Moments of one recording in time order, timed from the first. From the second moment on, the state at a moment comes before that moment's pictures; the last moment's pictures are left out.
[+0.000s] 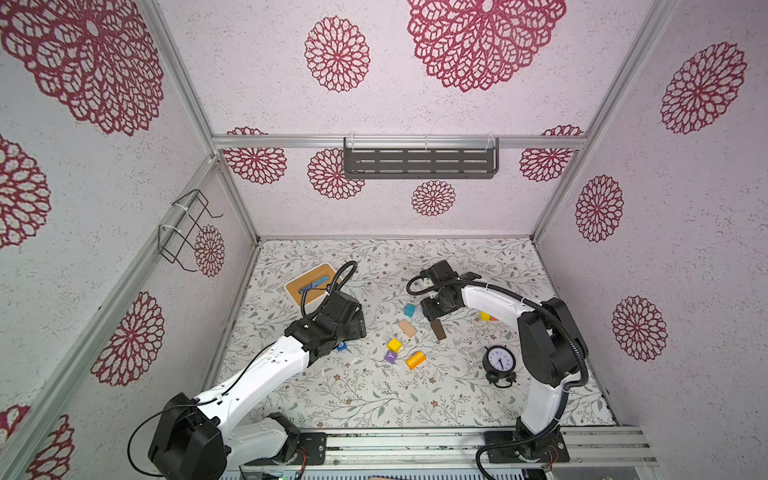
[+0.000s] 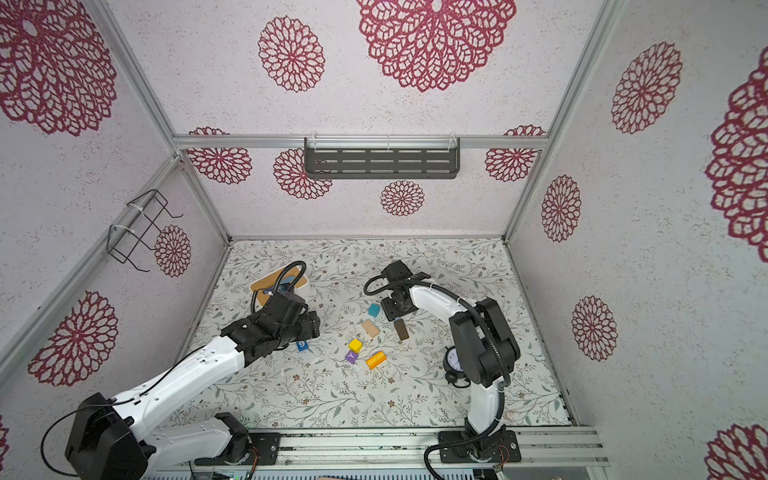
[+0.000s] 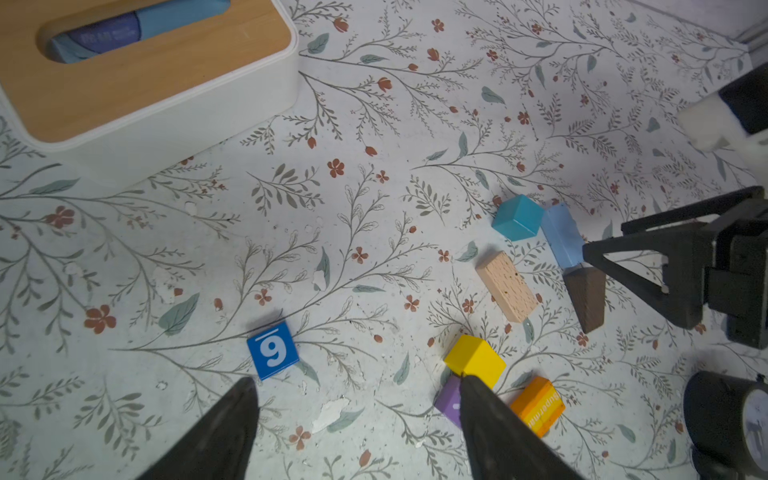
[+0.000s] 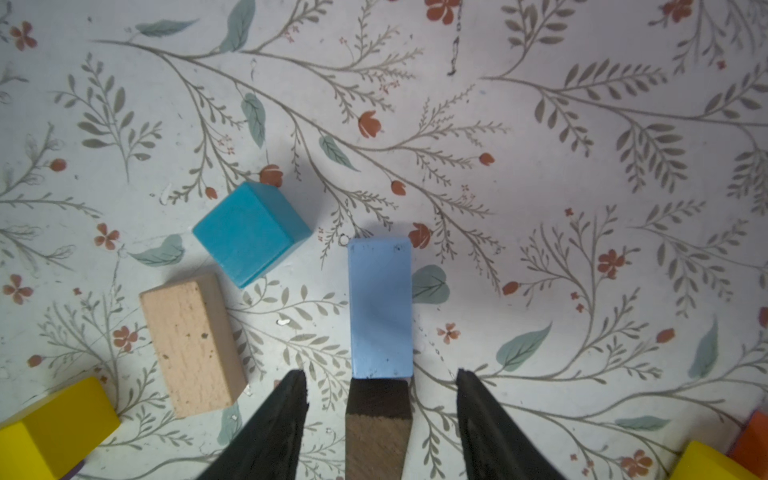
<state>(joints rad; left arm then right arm) -0.61 1.21 0.86 -0.56 -0.22 -0.68 0.54 1.86 1.33 -0.66 0.02 0.07</state>
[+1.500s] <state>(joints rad) -0.48 1.06 0.83 -0.72 -0.13 -0.75 0.75 1.91 1.24 -0.53 -0.03 0.05</state>
